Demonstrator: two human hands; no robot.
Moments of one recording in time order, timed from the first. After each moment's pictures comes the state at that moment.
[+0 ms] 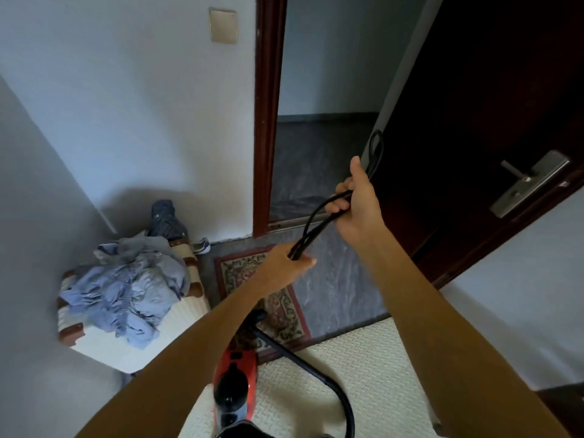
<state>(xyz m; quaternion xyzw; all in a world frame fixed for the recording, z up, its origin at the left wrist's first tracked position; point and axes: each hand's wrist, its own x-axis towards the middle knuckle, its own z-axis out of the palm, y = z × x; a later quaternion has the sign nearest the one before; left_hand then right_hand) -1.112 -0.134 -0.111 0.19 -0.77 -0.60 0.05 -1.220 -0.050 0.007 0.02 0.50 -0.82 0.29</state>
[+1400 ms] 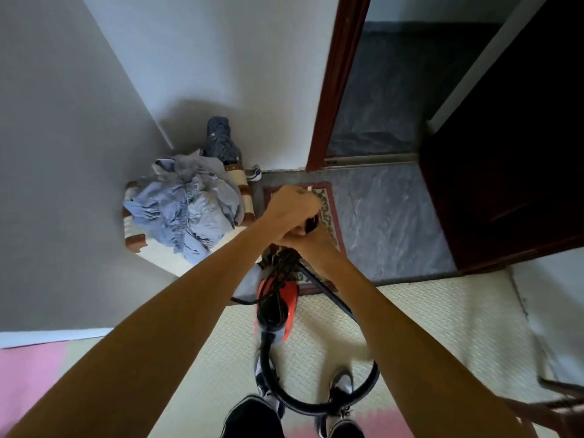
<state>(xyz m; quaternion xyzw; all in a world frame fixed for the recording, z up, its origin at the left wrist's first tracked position) -1.073 -0.229 -0.143 0.45 -0.71 -0.55 -0.01 -1.101 -0.143 -0.203 -0.22 0.74 -0.47 0.43</state>
